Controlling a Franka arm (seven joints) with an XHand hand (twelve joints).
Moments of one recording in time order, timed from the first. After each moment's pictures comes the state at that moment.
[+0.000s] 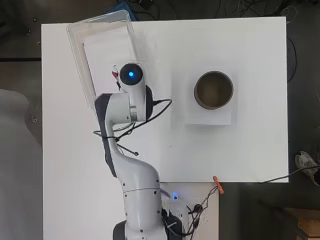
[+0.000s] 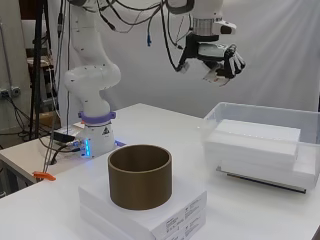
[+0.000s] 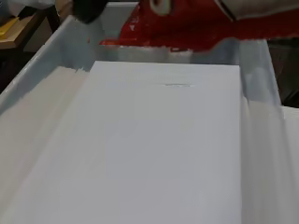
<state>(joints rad) 0.08 -0.16 0.05 -2.02 0.08 1.84 -1.14</state>
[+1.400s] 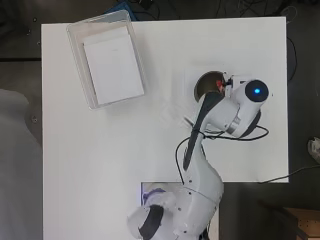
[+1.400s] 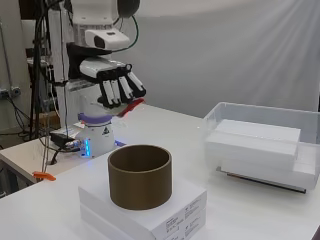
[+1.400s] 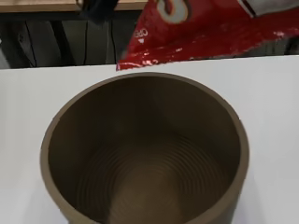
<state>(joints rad) 0.52 -0.12 -1.07 -1.90 -0.14 1.78 -1.31</state>
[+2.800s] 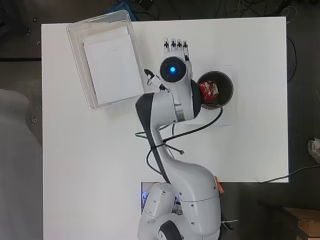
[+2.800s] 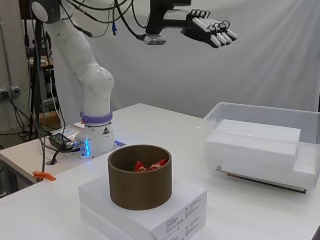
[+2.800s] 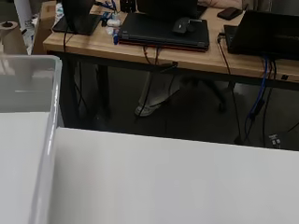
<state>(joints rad) 1.25 -0.48 -1.08 -1.75 -0.51 1.53 -0.71</state>
